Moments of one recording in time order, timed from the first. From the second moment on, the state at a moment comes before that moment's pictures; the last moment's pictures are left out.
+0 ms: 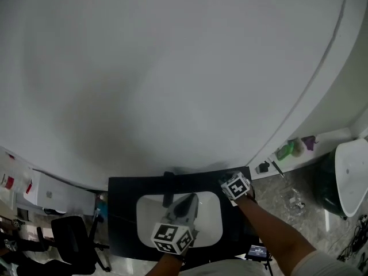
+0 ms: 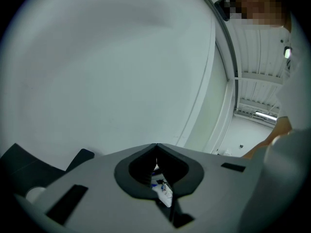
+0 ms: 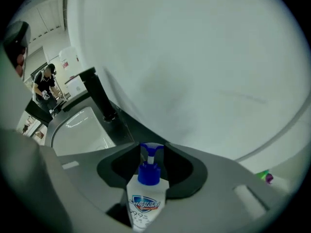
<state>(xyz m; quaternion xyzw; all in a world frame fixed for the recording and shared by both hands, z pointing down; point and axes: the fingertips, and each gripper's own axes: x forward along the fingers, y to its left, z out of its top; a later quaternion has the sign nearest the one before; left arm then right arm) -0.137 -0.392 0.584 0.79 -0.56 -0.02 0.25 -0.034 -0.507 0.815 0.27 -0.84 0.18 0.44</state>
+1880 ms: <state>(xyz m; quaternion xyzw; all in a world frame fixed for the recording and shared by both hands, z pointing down) -0.096 -0.307 0.511 0.87 -0.46 -0.03 0.18 0.022 -0.351 0.582 0.43 -0.89 0.05 0.16</state>
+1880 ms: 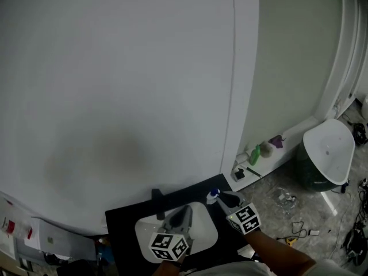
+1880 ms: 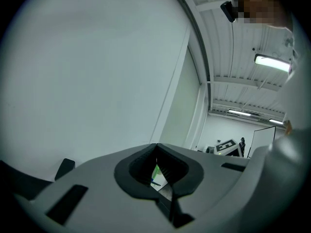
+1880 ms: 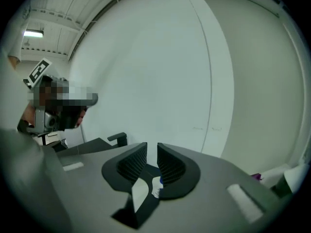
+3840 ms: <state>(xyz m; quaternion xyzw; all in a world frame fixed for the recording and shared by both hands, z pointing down) -0.021 -0.014 0.429 0.88 -0.47 -0.04 0.10 0.042 -0.001 0.432 0.40 -0.91 0.01 0.03</state>
